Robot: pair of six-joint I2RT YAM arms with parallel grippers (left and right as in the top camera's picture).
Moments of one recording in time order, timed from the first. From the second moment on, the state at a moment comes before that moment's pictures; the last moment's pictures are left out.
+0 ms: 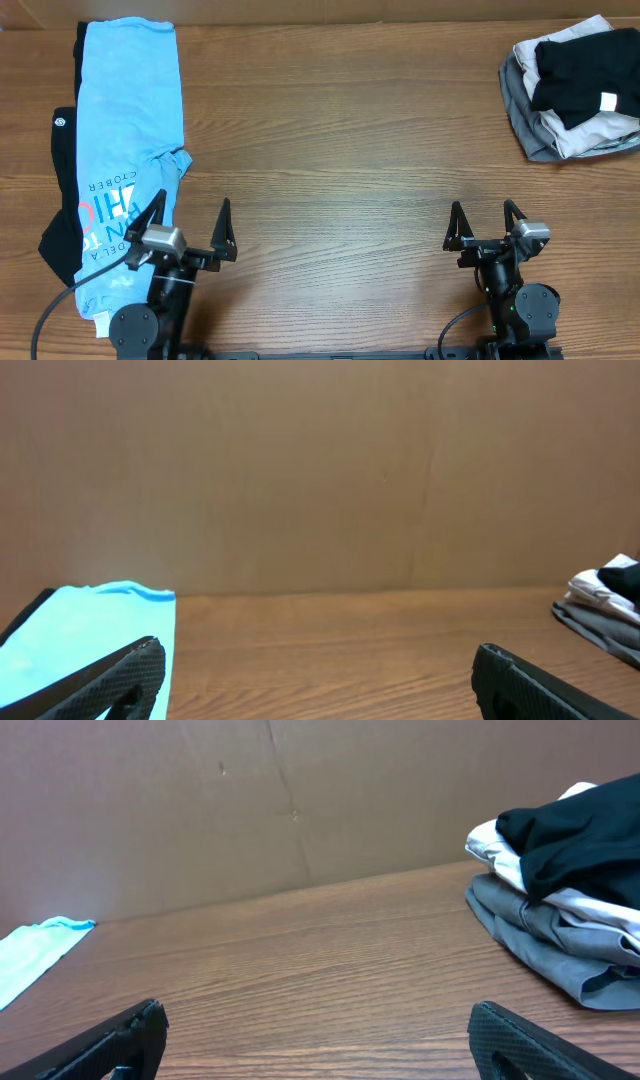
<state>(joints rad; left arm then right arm) 0.02 0.11 0.21 0.02 0.21 -0.12 0.07 0.01 0.02 -0.03 -0.02 0.22</state>
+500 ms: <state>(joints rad) 0.02 0.02 0.02 0.06 0.20 -0.12 0.07 0.01 0.02 -0.04 -0.02 0.22</state>
